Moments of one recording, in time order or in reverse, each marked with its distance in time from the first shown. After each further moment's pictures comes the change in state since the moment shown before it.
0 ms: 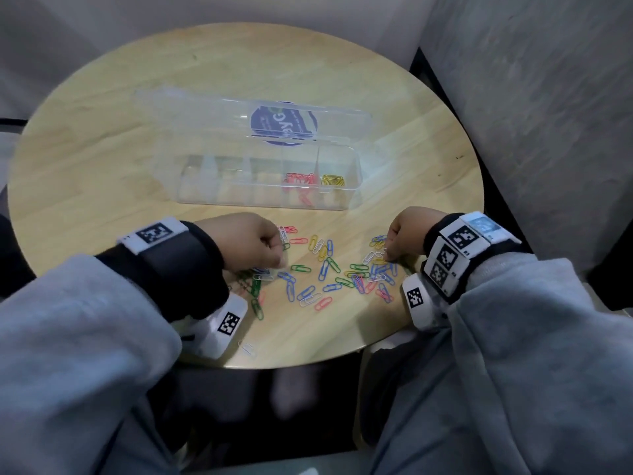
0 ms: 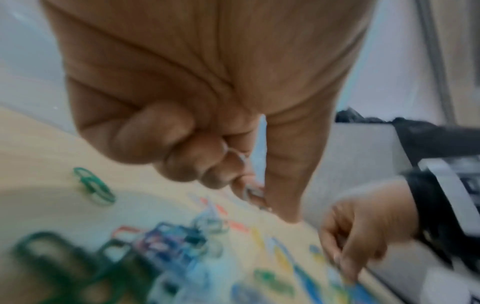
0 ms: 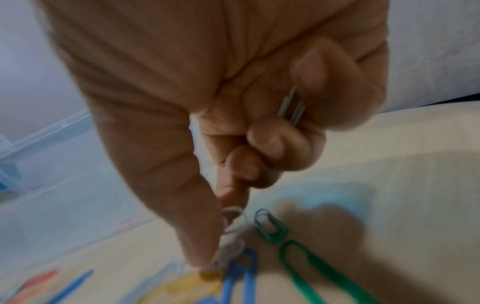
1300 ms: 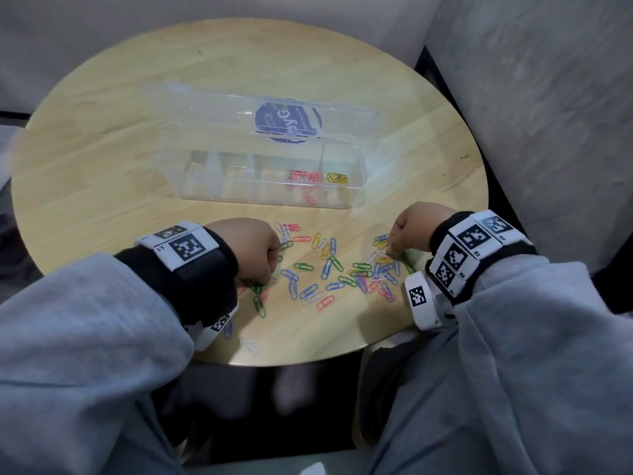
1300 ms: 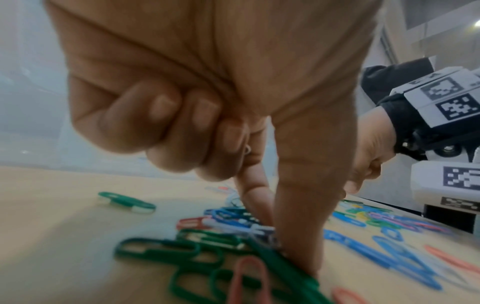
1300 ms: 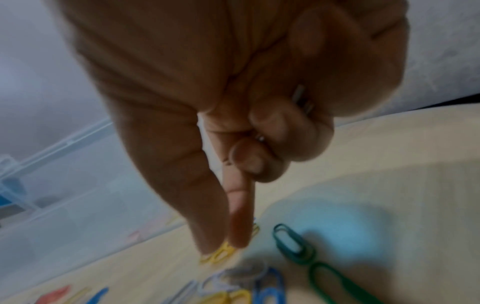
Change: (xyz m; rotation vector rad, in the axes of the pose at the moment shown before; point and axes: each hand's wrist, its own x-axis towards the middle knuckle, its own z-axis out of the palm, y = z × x) left_hand 0.001 0.004 0.009 0.385 -0.030 -0.023; right_hand -0.003 -0.002 -0.001 0.025 0.037 0.039
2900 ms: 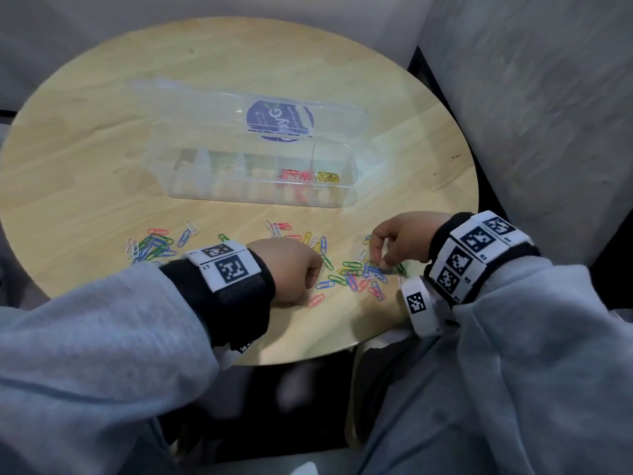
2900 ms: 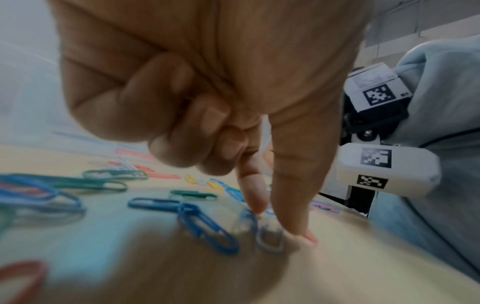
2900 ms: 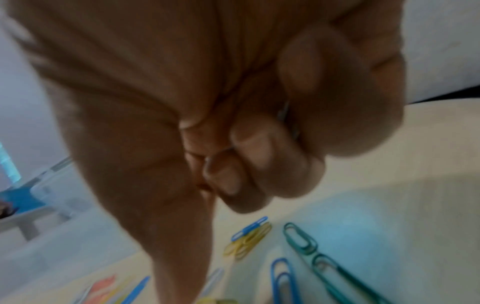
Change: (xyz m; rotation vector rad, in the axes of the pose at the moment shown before) left_hand 0.000 0.049 0.020 0.013 0.087 0.164; right_hand -0.019 0.003 -0.001 -0.007 -0.143 -0.244
